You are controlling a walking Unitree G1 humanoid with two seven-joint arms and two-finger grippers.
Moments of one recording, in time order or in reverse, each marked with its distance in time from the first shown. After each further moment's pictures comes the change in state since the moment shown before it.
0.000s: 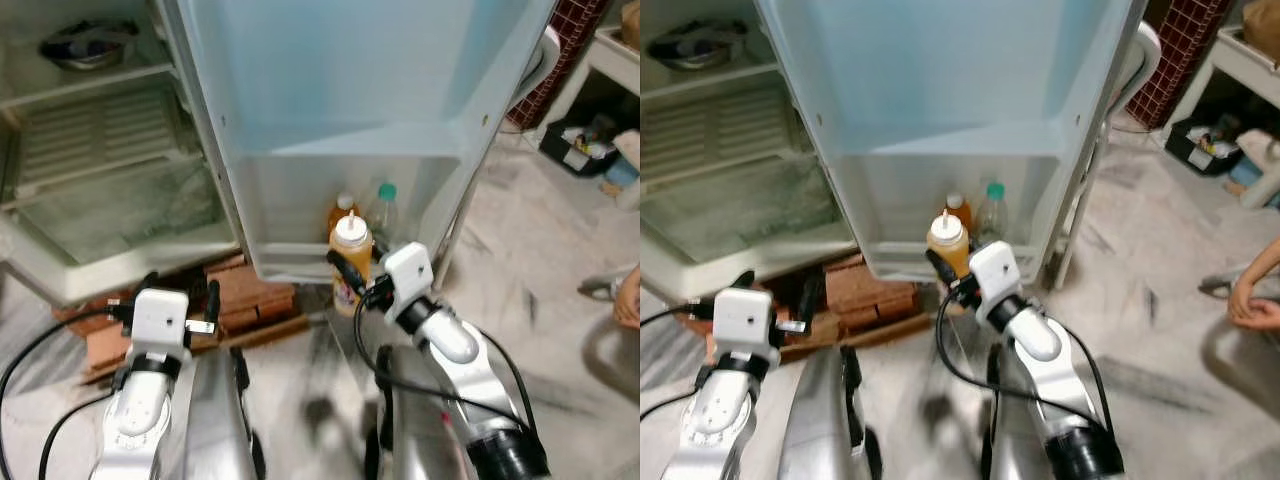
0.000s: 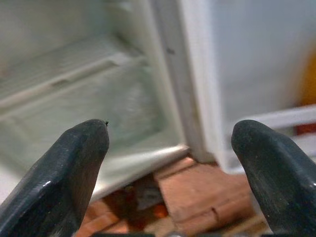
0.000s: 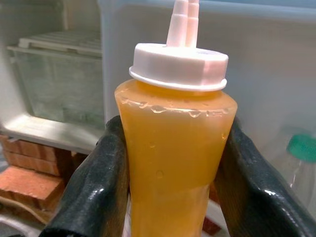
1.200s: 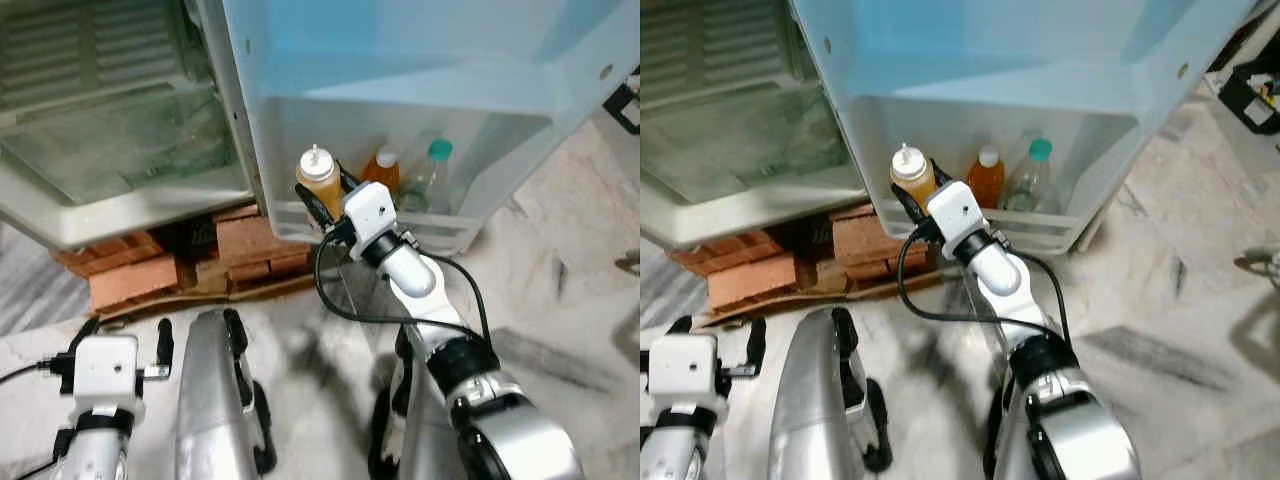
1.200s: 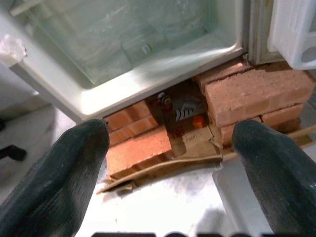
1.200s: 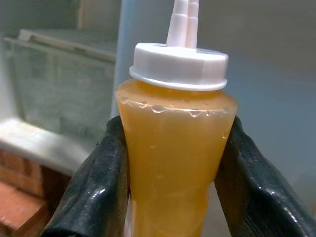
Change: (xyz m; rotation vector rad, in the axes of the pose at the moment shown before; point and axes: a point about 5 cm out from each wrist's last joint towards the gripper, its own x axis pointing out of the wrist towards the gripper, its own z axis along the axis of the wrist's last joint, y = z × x) left arm -0.051 0.028 -0.005 0.042 0.135 0.106; right arm 0.076 -0.007 0.047 -0.199 -0.242 -0.008
